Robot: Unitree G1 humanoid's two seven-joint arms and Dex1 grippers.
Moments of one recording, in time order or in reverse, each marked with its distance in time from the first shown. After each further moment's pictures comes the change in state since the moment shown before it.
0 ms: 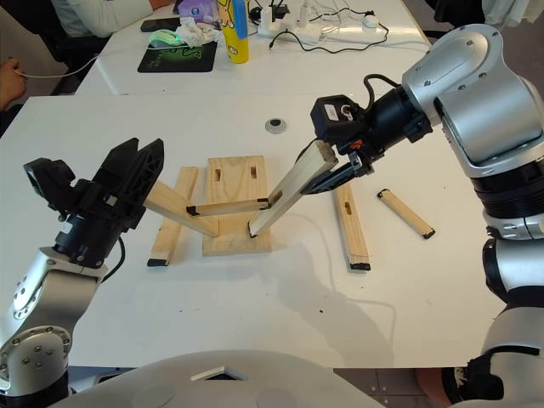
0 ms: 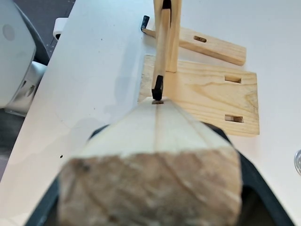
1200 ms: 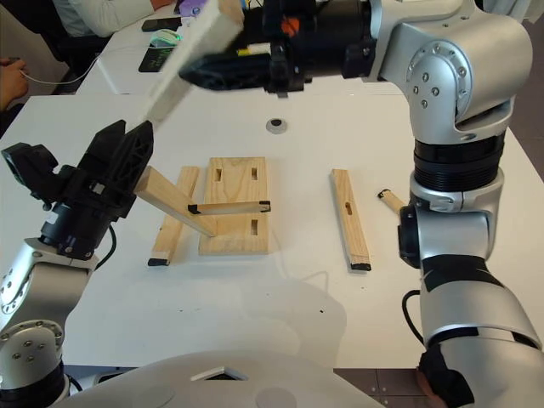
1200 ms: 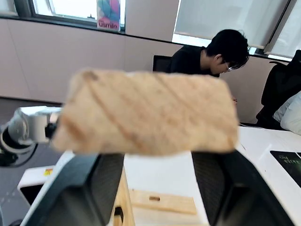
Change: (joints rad) left arm -0.073 0.028 0.040 -0.019 -0.041 0.020 0.038; right arm -0.173 0.504 -0.439 0.050 0.312 0.356 -0.532
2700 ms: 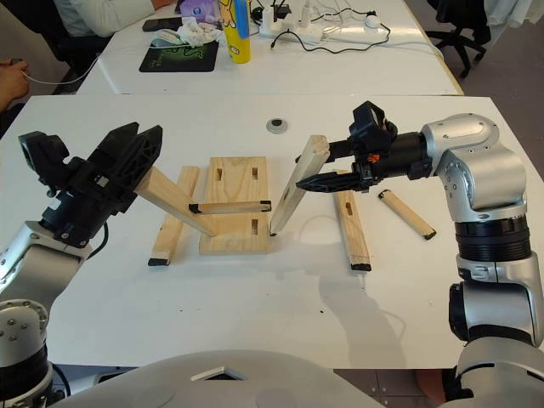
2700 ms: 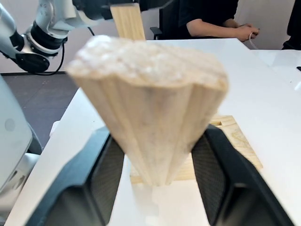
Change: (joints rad) left arm -0.077 0.128 0.050 0.144 -0.125 0.084 -0.097; right arm 0.555 -0.347 0.035 -0.022 -0.090 -0.382 0.377
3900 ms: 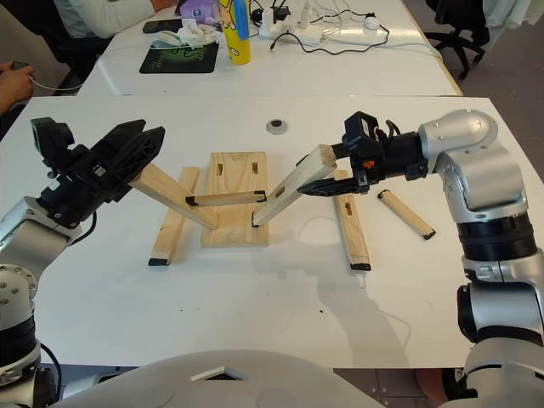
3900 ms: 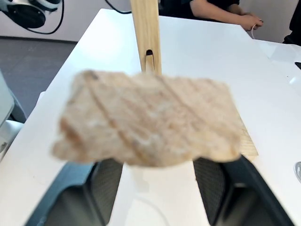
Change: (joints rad) left arm -0.099 0.058 0.015 0.195 0.046 0.069 -0.224; right arm -0.106 -0.054 0.160 0.131 -0.130 -0.177 0.075
